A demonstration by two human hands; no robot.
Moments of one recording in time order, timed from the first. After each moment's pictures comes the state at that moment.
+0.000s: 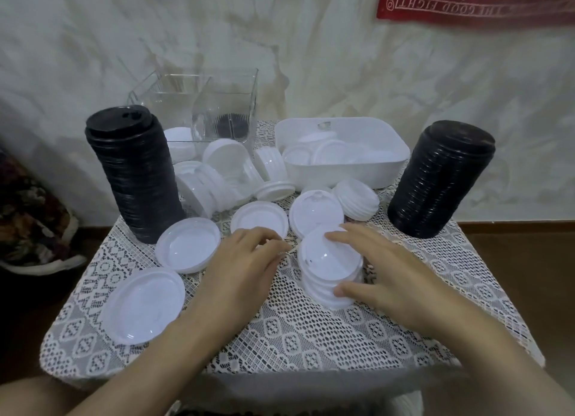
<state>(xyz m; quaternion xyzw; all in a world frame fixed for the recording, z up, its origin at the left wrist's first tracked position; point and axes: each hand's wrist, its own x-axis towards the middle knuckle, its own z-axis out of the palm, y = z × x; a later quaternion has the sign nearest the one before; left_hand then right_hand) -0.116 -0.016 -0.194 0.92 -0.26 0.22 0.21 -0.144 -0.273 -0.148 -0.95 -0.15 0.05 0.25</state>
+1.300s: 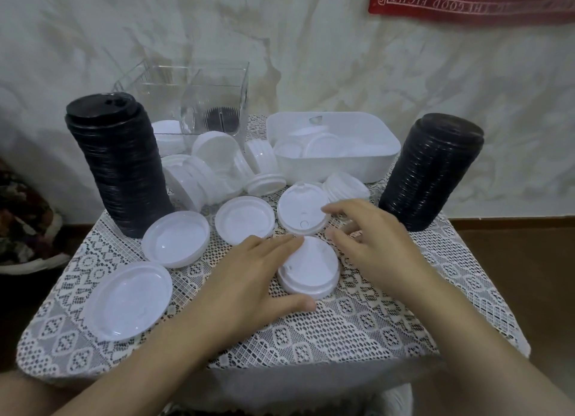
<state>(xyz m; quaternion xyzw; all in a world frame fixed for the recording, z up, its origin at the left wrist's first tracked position) -0.128 -0.026 -0.186 0.94 -0.28 0.03 0.20 -0.118 -0.261 -0.152 -0.94 -0.10 -0.08 0.31</state>
